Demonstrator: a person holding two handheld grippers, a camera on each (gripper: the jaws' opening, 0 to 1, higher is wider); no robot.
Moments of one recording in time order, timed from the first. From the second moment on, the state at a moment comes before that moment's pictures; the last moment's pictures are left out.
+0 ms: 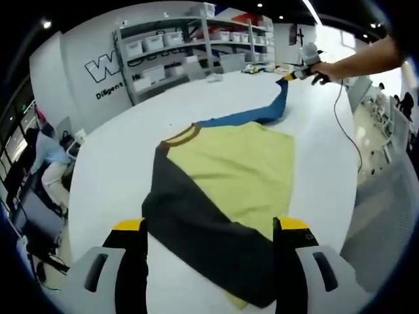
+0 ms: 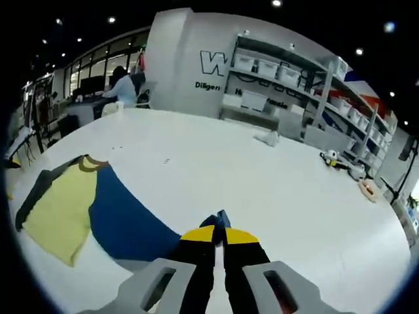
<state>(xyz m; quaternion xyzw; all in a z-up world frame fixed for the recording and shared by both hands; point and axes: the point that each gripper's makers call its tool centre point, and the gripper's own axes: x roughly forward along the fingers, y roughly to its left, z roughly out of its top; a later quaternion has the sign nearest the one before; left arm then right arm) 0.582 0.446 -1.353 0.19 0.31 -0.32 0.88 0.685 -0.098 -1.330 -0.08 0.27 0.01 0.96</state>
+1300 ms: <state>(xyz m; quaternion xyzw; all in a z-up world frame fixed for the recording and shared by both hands) 0.571 0.446 -1.354 0.20 0.32 -0.33 0.87 0.664 -0.082 -1.430 -0.10 0.38 0.01 0.92</state>
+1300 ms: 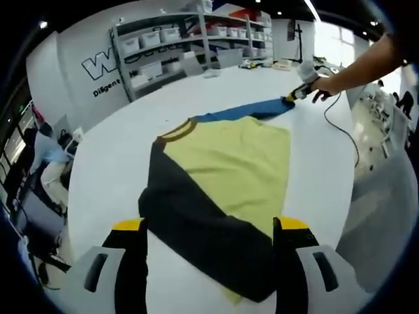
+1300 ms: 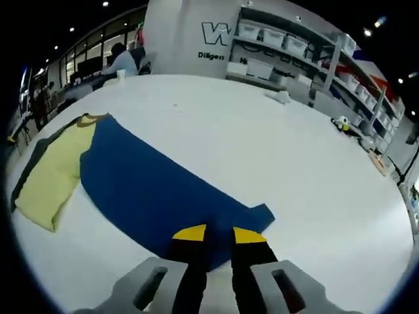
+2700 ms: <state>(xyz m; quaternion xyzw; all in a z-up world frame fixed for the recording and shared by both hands) 0.552 0.438 -1.368 0.19 0.30 -0.40 0.85 0.594 -0.111 -1.380 0.05 0.33 -0.11 0.94</state>
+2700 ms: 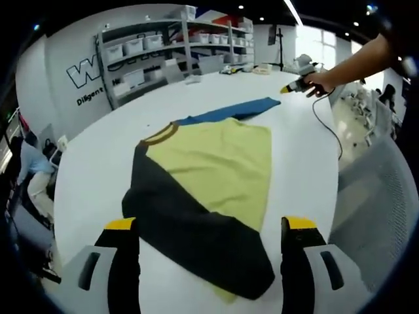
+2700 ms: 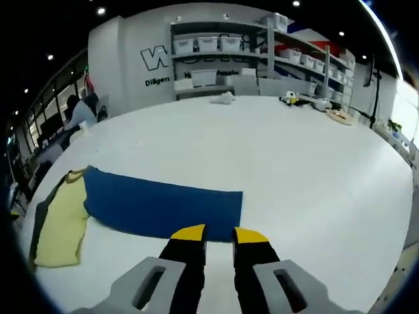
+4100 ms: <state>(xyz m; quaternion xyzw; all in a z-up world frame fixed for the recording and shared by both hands) 0.464 0.454 -1.443 0.35 0.33 -0.54 0.69 0.551 0.045 -1.299 -0.02 0.23 0.16 0.96</state>
